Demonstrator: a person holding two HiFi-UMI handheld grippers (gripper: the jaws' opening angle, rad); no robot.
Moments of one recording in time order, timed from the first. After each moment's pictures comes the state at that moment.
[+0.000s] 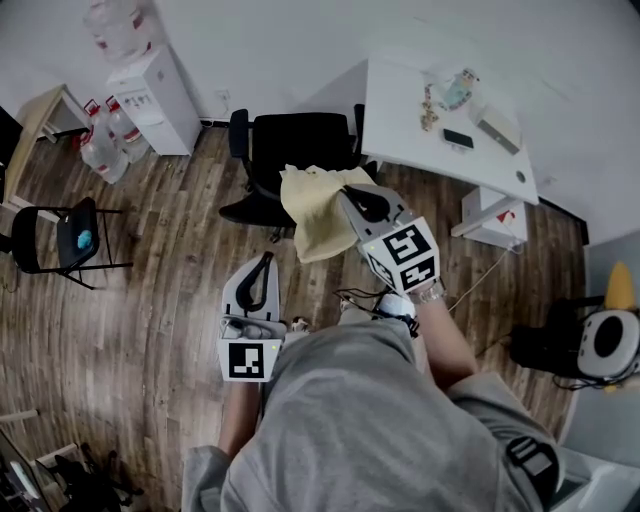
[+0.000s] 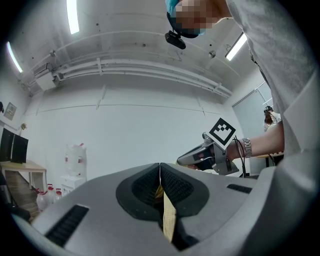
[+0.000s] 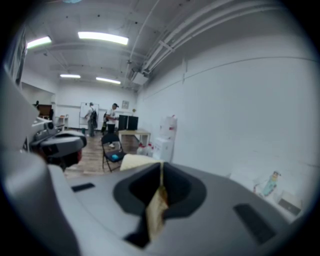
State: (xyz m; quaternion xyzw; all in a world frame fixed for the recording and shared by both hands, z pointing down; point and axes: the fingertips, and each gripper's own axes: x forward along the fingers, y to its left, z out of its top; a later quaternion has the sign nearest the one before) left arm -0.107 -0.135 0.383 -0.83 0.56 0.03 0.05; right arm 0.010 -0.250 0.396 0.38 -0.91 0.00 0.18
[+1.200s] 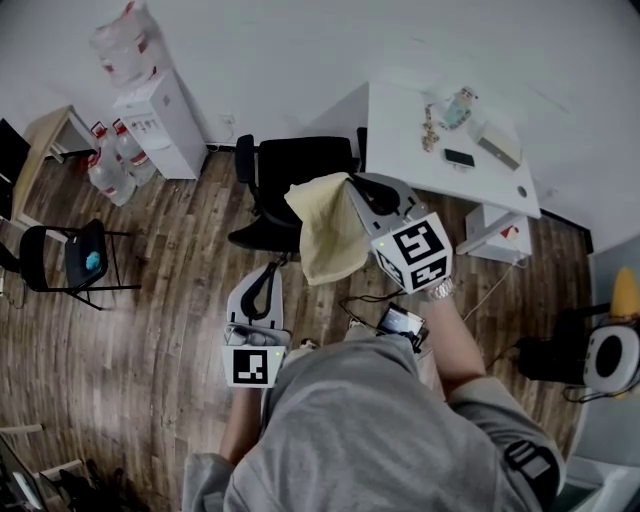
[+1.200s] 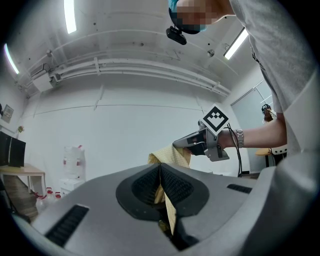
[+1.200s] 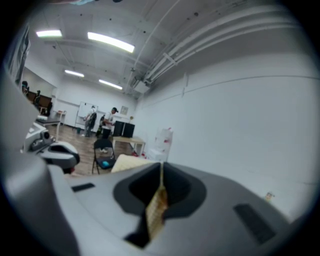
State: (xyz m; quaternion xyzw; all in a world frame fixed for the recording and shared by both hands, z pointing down) left arm -0.112 -0.158 0.371 -0.83 0.55 0.03 0.06; right arm 0.007 -0.285 0.325 0.40 -0.91 -0.07 0.13
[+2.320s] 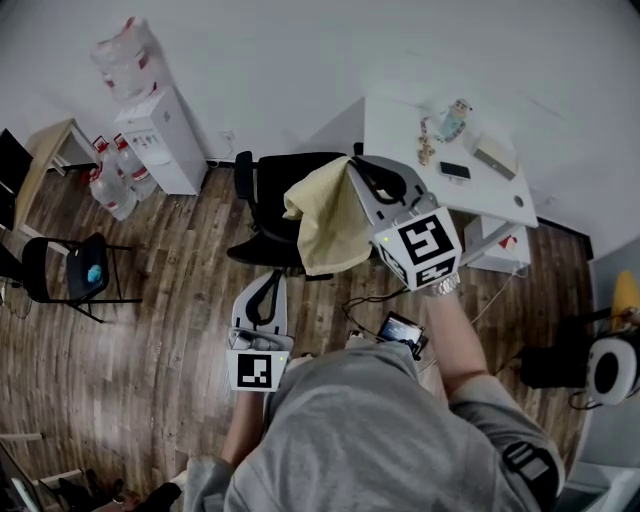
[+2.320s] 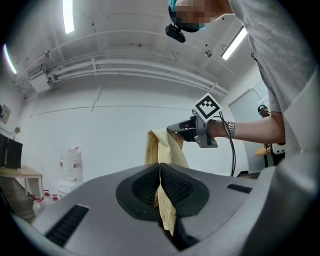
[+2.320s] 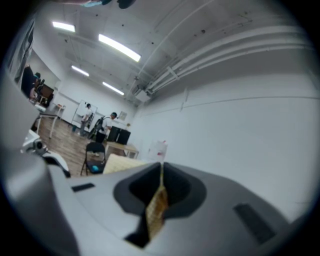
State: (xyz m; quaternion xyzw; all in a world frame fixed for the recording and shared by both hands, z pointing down) left arm -0.099 -0.166 0.367 -0.84 0.54 0.03 0.07; right arm 0.011 -0.294 0.251 0.41 -0.89 -0.14 0.09
